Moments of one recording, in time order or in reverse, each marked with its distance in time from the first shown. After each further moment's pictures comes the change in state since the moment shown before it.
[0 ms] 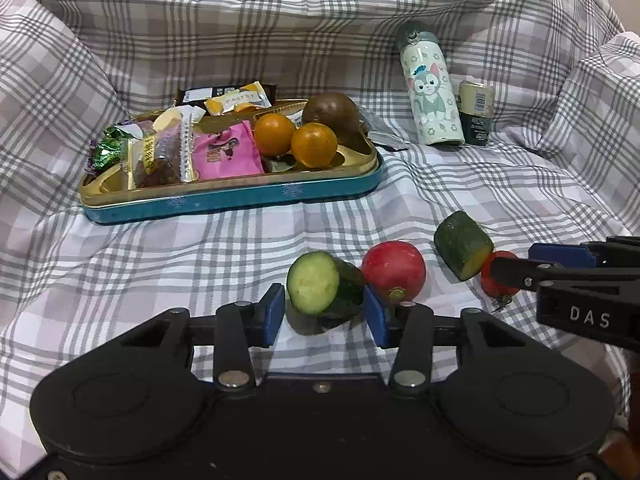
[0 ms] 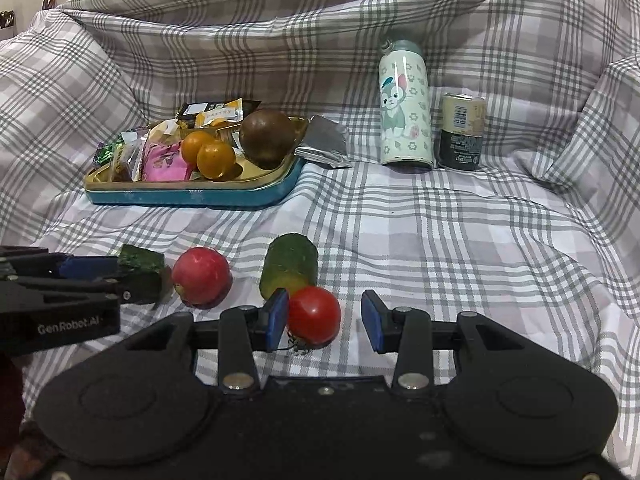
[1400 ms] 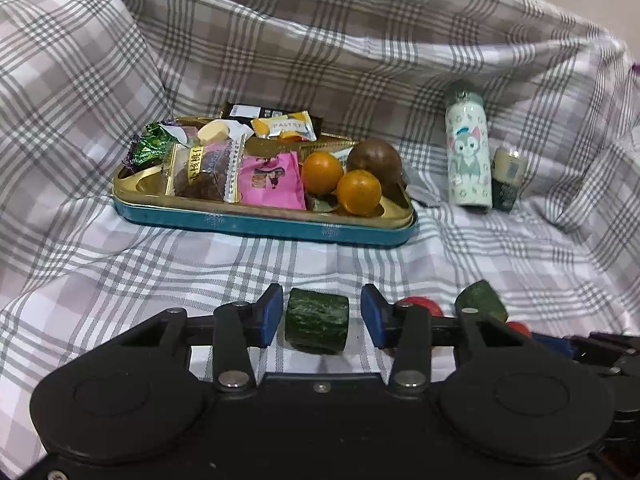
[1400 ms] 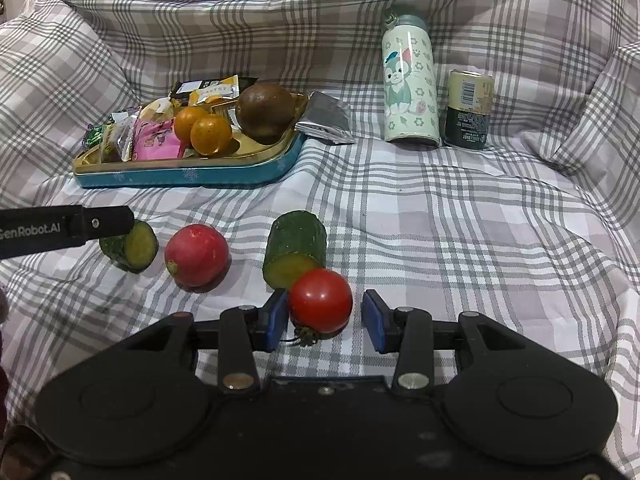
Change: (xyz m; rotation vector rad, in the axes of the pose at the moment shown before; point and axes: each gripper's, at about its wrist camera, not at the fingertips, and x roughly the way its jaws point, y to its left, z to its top) left arm -0.005 0.023 0.007 -0.180 -0.092 0.033; right arm 0.017 0.008 -0.004 0.006 0.048 -0.019
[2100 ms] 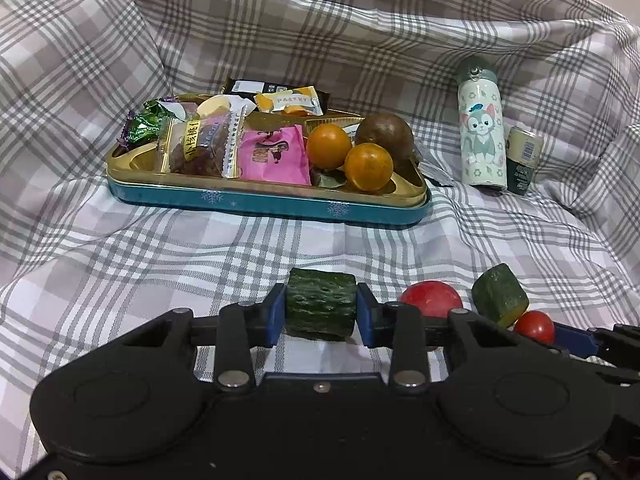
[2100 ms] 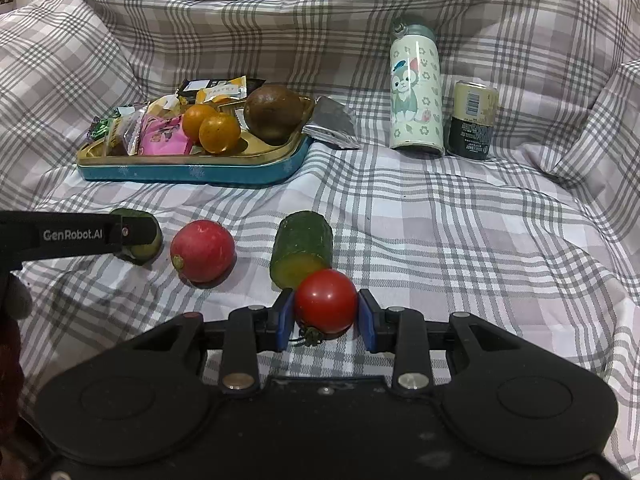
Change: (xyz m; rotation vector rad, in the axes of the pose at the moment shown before) left arm 0.016 -0.001 -0.004 -0.007 0.051 0.023; right arm -0.002 0.006 -0.003 -0.043 -0.023 -0.011
